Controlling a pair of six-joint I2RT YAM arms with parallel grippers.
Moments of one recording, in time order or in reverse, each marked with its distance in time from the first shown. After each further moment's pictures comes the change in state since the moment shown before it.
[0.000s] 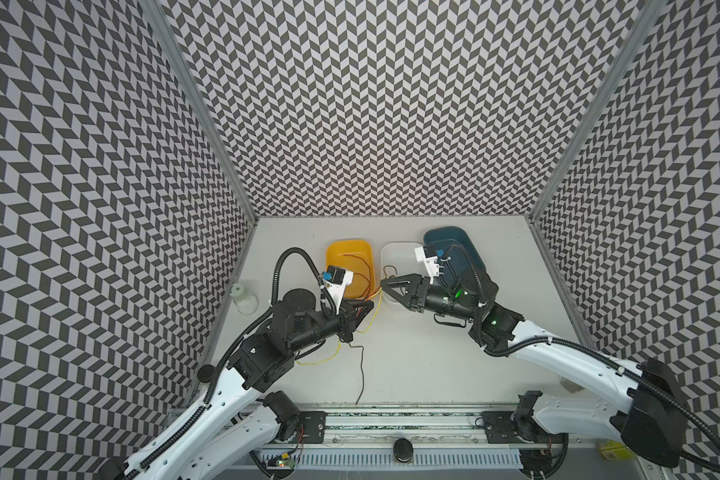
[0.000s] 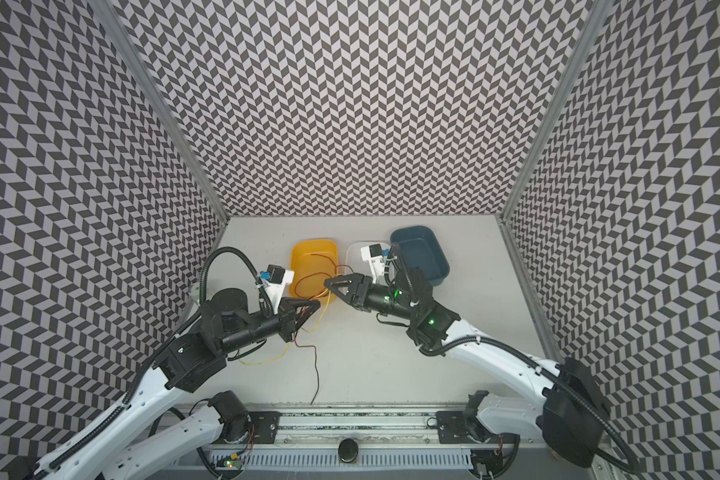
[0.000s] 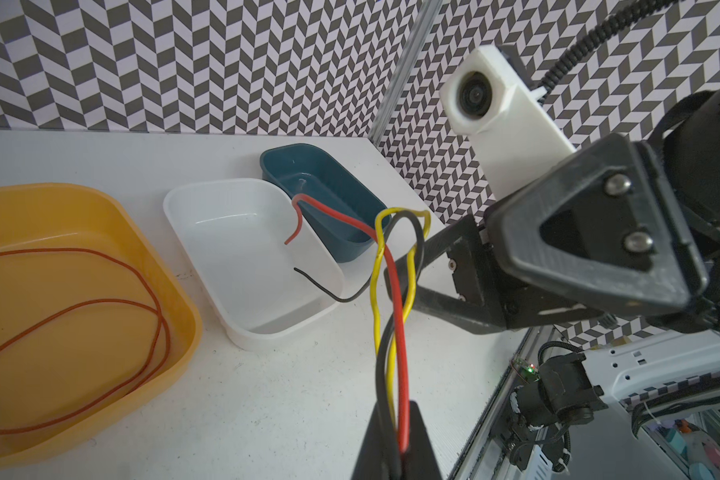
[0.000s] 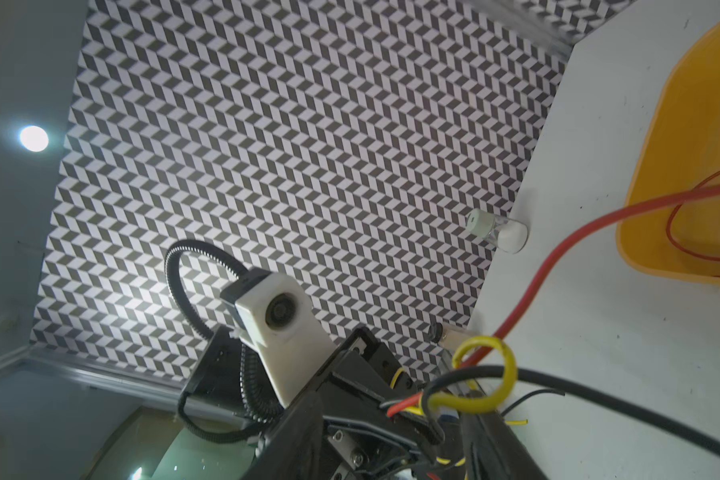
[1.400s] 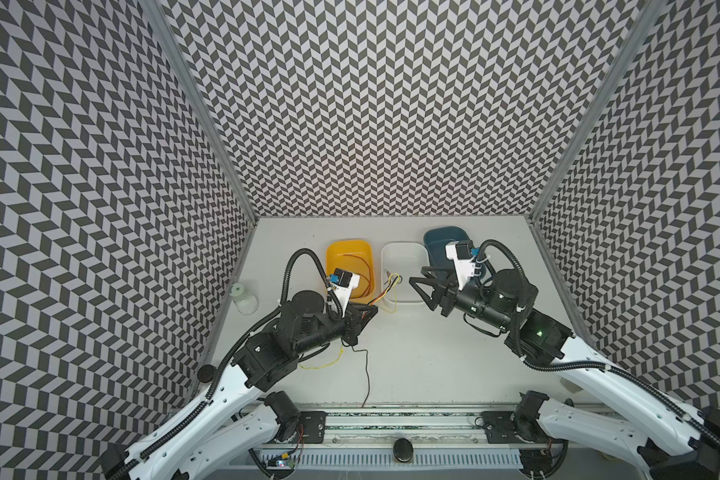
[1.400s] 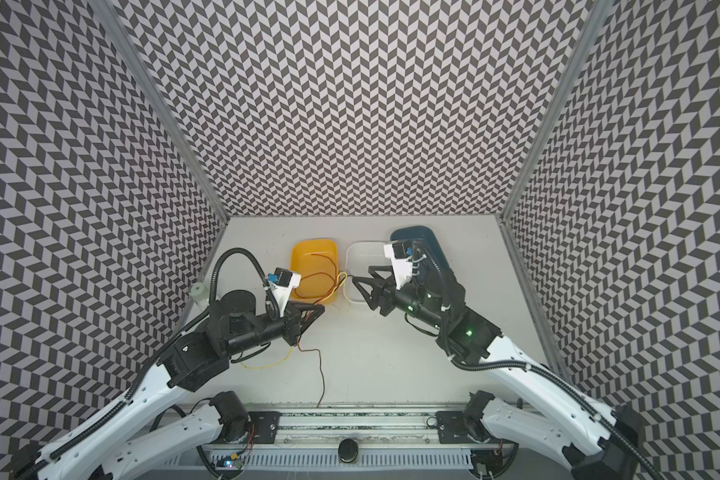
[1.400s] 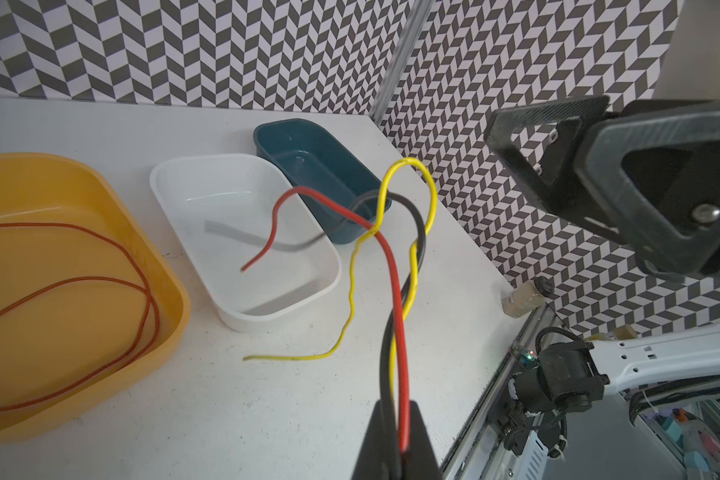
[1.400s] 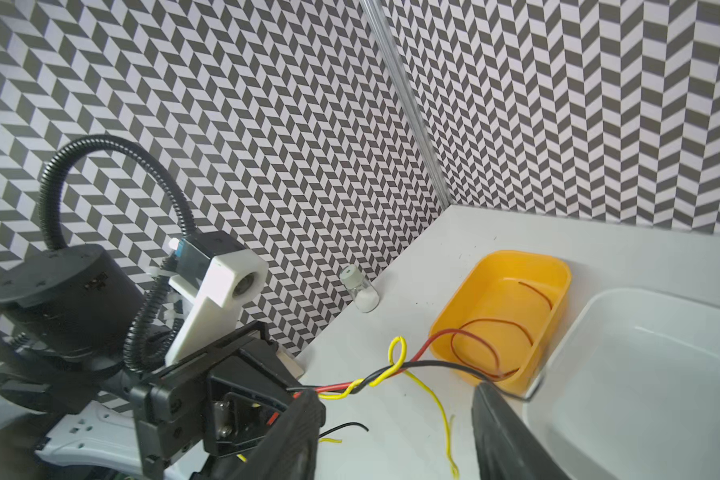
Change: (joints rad) left arm -0.059 0.026 0.014 -0.043 -0.058 -0.020; right arm -0.033 -0.248 0.079 -0.439 0.219 -0.768
